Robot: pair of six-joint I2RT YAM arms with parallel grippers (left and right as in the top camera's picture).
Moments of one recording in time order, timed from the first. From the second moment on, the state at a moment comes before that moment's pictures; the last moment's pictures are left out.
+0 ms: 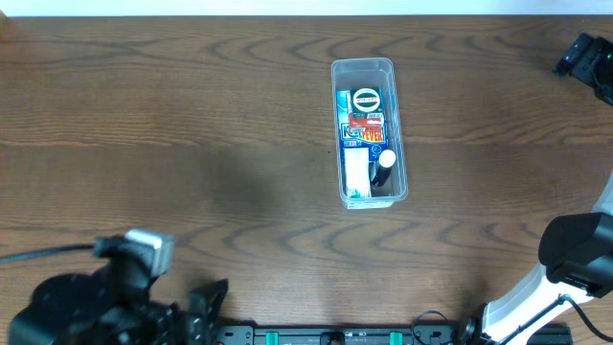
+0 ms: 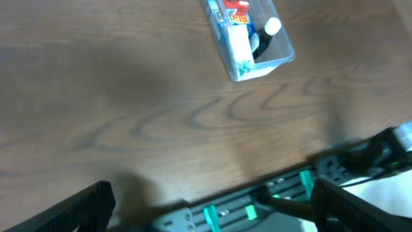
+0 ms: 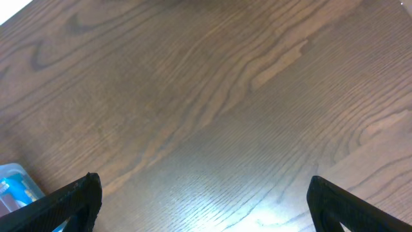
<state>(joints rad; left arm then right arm) -0.49 0.72 1.55 -1.63 0.09 -0.30 -0.36 1.94 2.18 -1.37 0.10 0.30</state>
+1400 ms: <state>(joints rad) -0.08 0.11 0.25 -0.39 0.15 0.14 -0.36 1.94 2.18 -1.37 0.10 0.30</state>
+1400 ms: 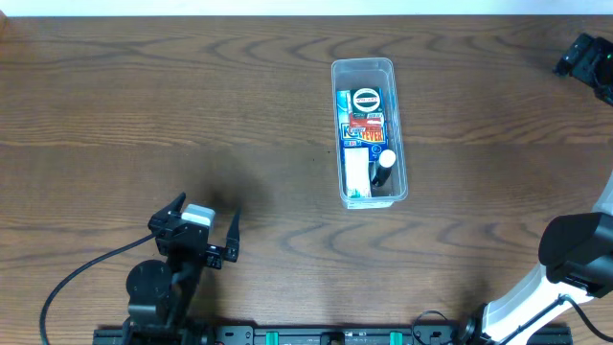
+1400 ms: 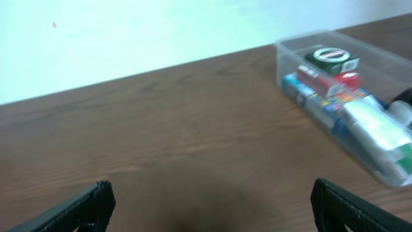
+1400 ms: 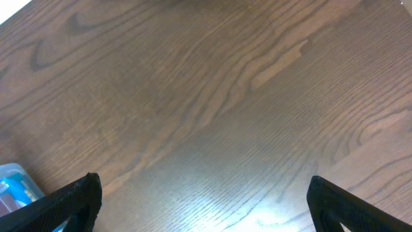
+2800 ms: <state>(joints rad) 0.08 0.01 0.02 -0.10 0.16 0.14 -0.36 1.94 2.18 -1.37 0.10 0.30</state>
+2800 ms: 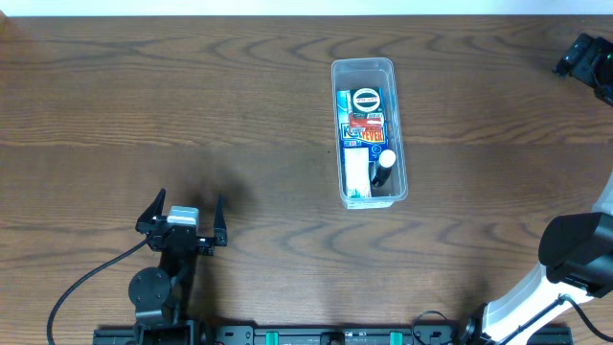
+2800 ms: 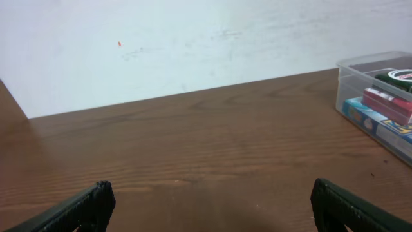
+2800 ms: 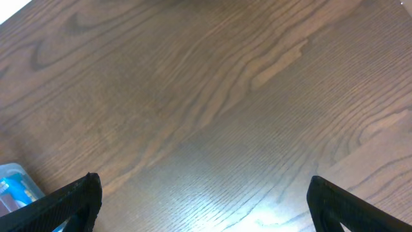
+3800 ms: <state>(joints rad) 0.08 0.01 0.02 -0.10 0.16 0.14 -0.36 1.94 2.18 -1.37 0.10 0.30</state>
